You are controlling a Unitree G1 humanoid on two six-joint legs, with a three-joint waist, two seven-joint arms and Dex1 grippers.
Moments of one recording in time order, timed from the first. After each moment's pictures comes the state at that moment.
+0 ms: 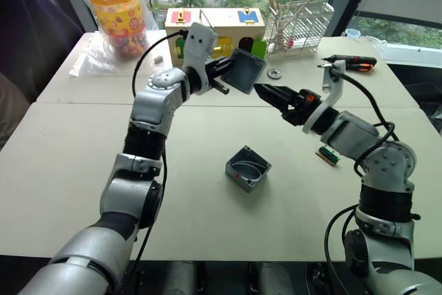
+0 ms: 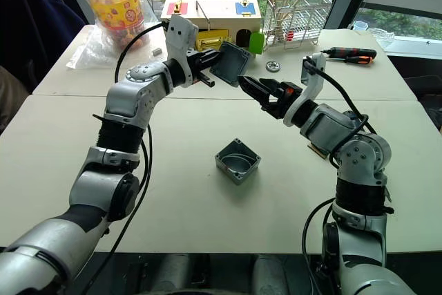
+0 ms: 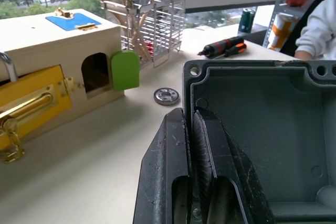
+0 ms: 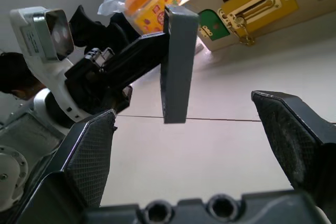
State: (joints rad) left arm -1.05 0.17 0.02 0.37 -0.21 0.55 -0.56; right arm -0.64 -0.40 -0.27 -0.18 1.05 0.96 0.21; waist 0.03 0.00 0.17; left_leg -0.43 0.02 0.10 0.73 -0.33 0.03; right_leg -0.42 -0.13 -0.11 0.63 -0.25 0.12
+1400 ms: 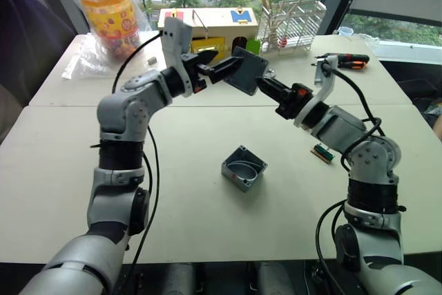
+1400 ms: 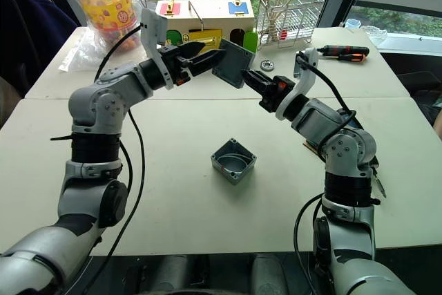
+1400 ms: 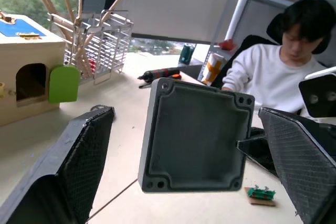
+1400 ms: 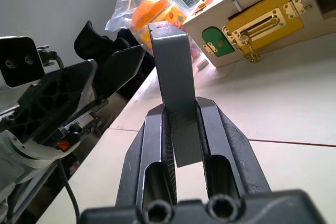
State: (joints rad) left arm -0.97 0.28 0.18 0.13 -0.58 0.86 -0.63; right arm -0.66 -0.37 -0.21 -0.13 0.88 0.83 0.28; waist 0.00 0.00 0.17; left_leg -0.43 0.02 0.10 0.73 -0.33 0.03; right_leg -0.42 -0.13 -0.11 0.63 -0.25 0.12
